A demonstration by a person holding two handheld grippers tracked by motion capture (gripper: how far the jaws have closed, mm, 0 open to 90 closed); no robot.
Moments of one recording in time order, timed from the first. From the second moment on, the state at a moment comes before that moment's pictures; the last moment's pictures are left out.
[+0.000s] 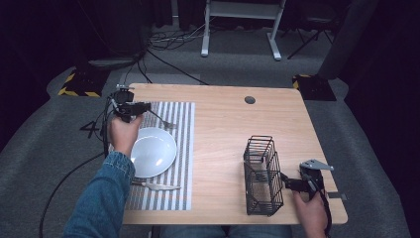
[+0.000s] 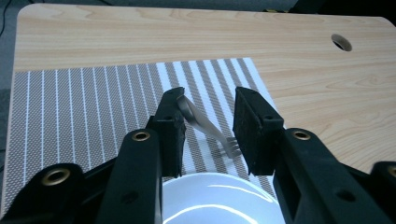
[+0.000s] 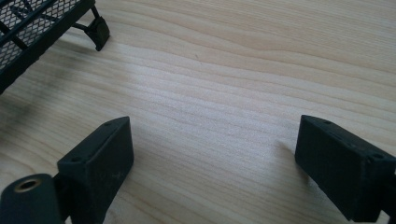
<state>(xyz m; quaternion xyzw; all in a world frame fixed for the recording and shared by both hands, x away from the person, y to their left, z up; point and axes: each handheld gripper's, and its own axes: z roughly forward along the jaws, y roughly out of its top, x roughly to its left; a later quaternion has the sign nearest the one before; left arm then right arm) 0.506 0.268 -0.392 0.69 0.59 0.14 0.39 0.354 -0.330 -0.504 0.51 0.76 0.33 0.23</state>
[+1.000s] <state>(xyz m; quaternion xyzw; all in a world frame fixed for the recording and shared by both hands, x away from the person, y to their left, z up) 0.521 0.300 -0.436 0.68 0.65 0.13 0.33 0.354 -0.330 -0.504 0.51 0.76 0.33 0.23</state>
